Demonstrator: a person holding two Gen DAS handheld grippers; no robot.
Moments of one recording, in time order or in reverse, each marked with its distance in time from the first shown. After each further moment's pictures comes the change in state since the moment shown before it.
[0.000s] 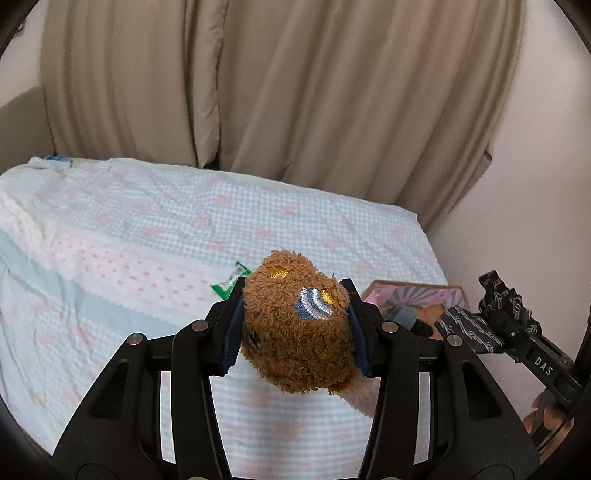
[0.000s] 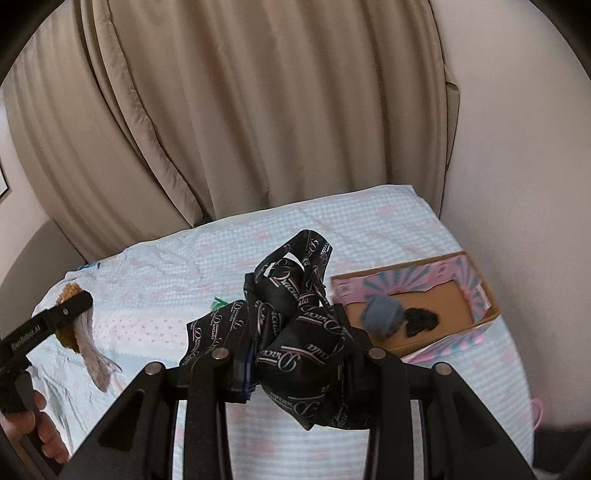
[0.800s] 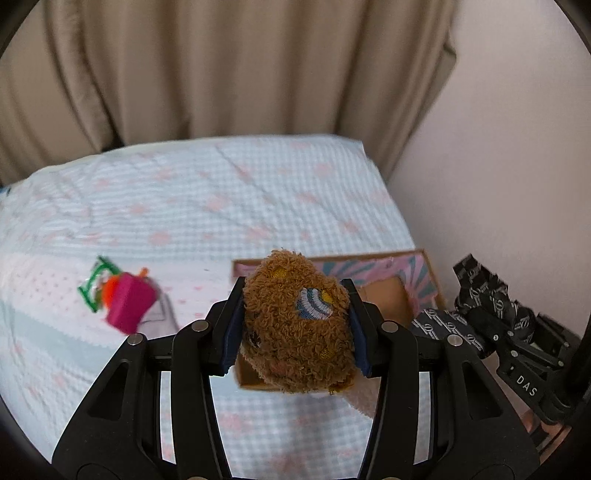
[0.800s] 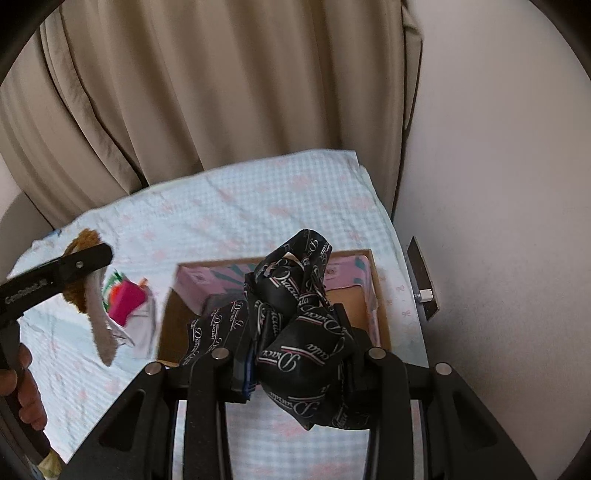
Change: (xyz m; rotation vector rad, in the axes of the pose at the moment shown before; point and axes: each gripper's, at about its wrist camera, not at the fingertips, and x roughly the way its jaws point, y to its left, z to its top) left arm 0.207 -0.277 -0.032 0.197 0.233 -0.028; right arm 0.109 -0.238 0.034 -0.077 0.176 -0.038
